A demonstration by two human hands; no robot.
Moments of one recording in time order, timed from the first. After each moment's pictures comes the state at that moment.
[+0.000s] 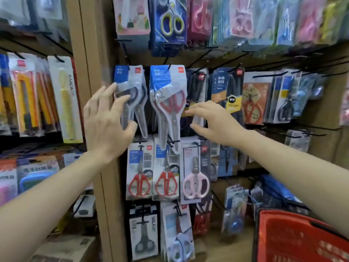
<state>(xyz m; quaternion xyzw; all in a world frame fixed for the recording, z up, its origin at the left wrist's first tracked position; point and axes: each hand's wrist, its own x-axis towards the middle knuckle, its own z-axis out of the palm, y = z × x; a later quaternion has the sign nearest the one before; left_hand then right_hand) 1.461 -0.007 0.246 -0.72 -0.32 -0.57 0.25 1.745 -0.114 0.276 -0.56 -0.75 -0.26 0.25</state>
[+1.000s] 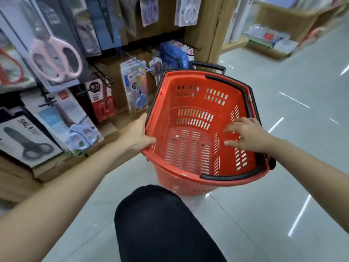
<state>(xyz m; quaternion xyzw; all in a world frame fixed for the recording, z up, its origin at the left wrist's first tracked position) 1.713 -0.191 -0.079 -0.89 -0.25 -0.01 -0.38 1.932 -0.497 -0.074 -0.88 -0.46 0.06 -0.03</state>
